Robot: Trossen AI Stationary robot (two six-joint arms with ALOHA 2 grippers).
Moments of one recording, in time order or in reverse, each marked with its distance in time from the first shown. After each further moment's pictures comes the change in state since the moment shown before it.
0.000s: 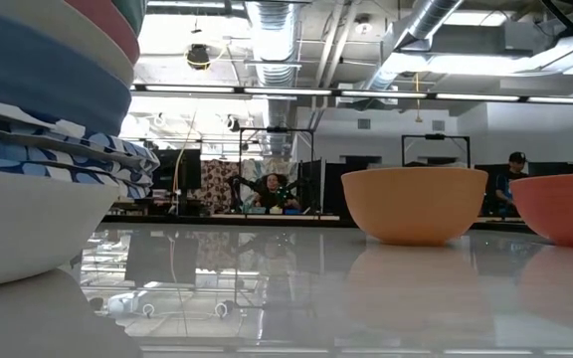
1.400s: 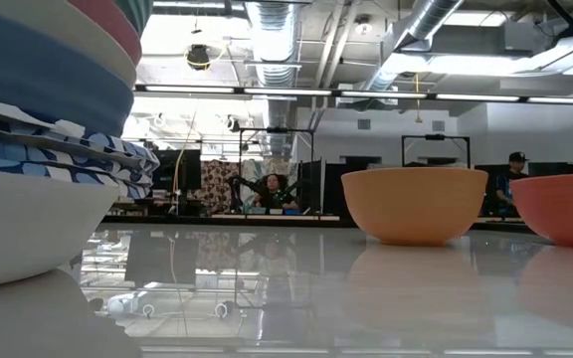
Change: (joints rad) left arm 0.000 0.000 0.000 0.000 0.001 0.000; right arm 0.003 -0.034 0.006 -0.082 0.016 0.176
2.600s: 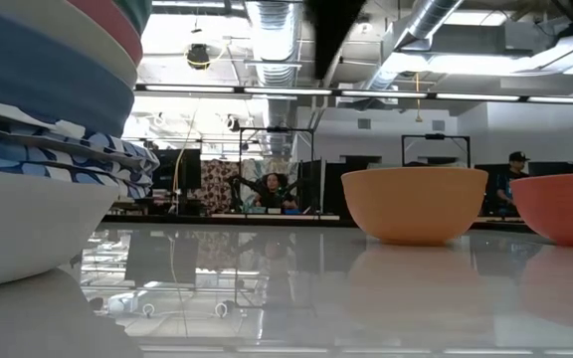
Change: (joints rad) left arm 0.000 0.000 0.000 0.001 0.001 0.000; right arm -0.168 -0.198 -0.109 -0.560 0.514 1.020
